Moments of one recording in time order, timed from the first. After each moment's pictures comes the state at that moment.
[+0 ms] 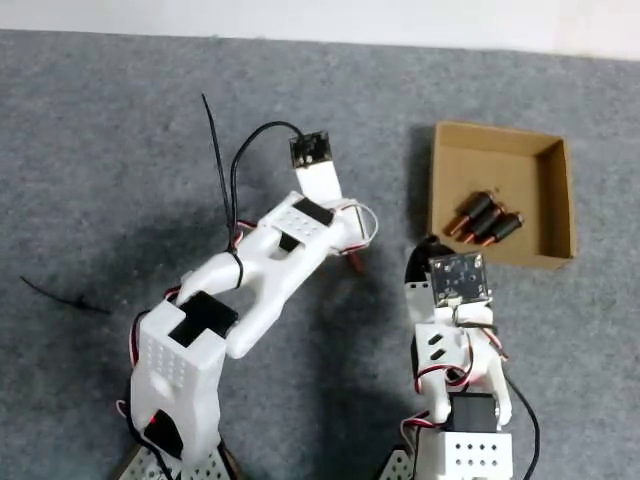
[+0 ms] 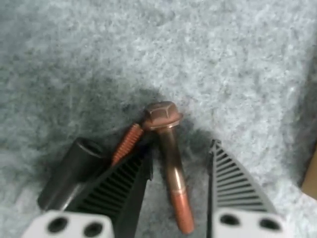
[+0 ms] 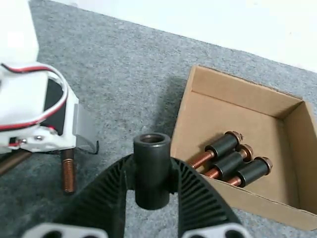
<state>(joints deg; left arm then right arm) 24.7 25.5 9.9 38.1 48.3 -2.7 -101.0 96.0 31.8 15.8</state>
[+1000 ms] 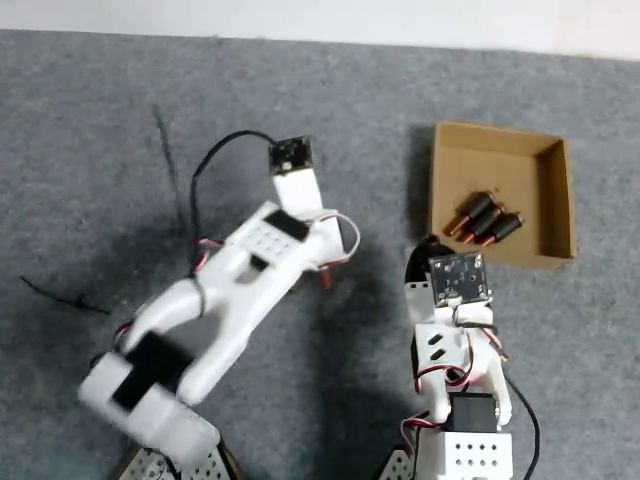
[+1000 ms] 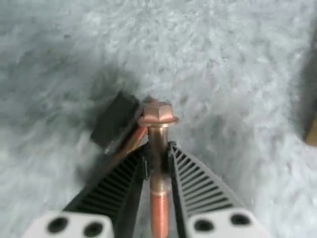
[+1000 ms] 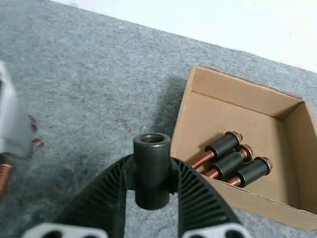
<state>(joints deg) 24.5 3.1 27.0 41.8 46.2 -2.7 -101.0 96.0 31.8 15.8</state>
